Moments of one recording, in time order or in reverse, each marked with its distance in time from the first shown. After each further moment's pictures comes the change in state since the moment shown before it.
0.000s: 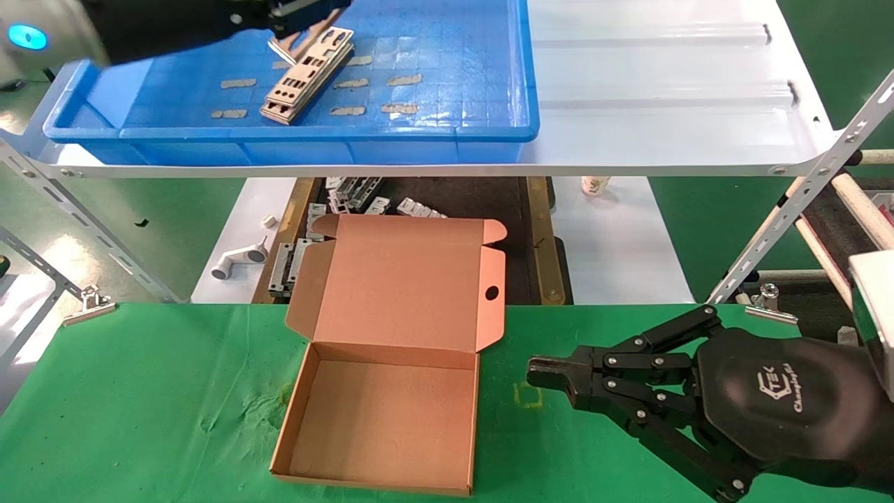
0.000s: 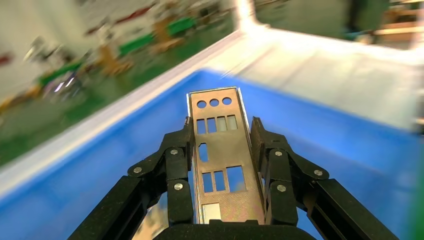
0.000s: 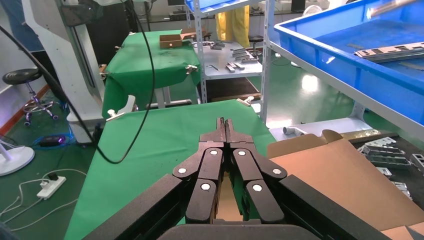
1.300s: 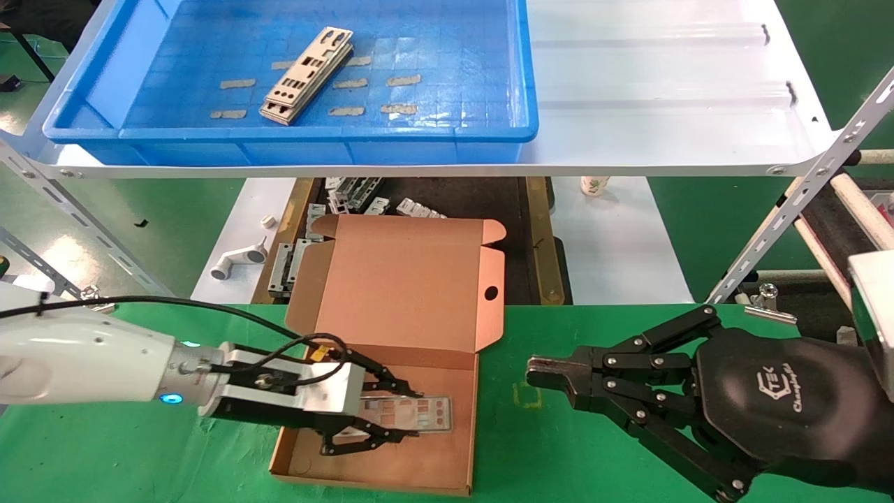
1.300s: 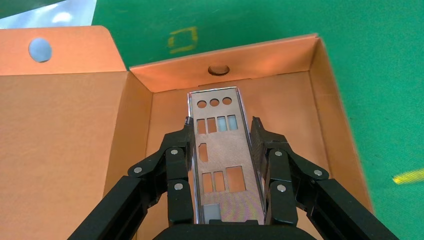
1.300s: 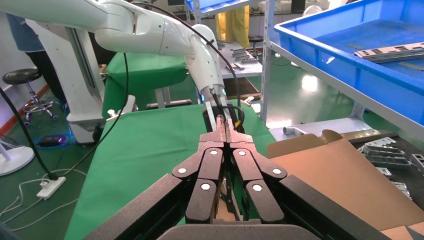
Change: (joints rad) left arm 0.467 -0.040 0.437 -0.313 0.016 0.118 0.301; right arm 0.000 0.000 0.000 0.000 0.000 0.000 0.000
